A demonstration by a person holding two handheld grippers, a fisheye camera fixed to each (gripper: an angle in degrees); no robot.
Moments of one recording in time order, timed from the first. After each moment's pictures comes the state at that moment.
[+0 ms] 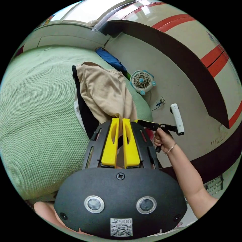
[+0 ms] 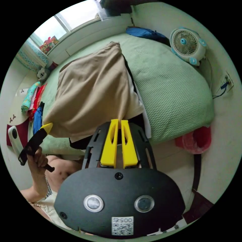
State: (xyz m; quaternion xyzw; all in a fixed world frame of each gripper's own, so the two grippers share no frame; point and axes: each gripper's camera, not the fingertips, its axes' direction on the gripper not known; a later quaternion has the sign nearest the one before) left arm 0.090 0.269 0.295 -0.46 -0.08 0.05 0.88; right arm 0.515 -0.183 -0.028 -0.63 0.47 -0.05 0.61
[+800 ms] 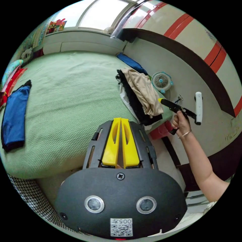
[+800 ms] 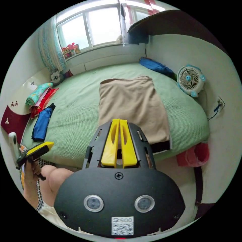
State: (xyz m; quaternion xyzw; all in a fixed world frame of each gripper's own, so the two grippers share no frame) left arm 0.066 0.182 0.101 -0.43 -0.20 0.10 0.87; right arm 0.359 -0.075 0.004 -0.54 0.43 -0.18 0.70
